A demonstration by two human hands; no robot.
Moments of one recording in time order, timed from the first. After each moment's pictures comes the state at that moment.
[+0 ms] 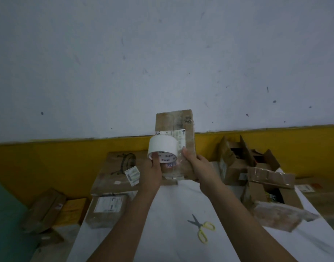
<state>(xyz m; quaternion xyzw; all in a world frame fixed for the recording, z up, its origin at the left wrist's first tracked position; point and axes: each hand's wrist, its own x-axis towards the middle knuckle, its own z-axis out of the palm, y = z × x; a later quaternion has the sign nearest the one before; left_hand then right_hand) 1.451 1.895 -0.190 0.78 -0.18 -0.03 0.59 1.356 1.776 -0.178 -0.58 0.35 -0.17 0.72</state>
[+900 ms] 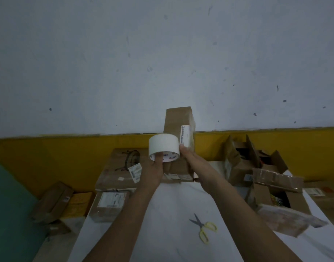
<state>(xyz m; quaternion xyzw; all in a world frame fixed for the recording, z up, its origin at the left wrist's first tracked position) 1.449 1.890 -0.182 0.76 -0.09 -0.10 0.64 1.349 1.776 -0.153 -0.65 0.29 -0.06 0.70</state>
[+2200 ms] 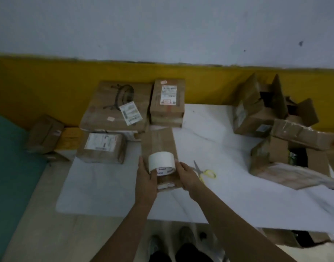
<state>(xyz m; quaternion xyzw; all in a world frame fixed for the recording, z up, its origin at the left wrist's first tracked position) 1.424 1.947 -0.436 0.86 -0.03 -0.20 0.47 1.364 1.809 -0.416 -0.62 0.44 0.09 0.64</state>
